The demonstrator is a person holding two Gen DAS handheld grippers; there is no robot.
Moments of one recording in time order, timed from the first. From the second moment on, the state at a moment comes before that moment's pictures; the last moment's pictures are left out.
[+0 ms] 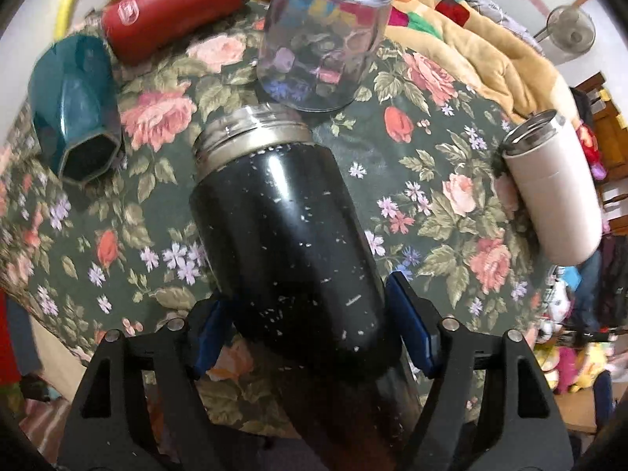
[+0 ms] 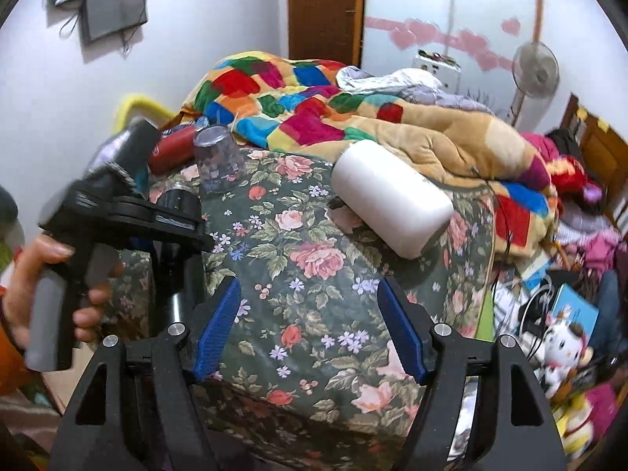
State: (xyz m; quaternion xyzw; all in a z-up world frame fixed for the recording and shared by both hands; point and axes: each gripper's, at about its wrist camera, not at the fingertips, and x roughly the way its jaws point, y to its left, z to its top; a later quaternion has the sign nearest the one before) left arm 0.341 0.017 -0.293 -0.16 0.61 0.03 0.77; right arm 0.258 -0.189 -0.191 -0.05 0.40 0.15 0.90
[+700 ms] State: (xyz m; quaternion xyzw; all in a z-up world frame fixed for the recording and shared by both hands) left arm 0.307 -0.022 -0.180 -0.03 0.44 -0.01 0.90; right arm 0.256 -0.211 -0.183 0.00 0.40 0.14 0.91
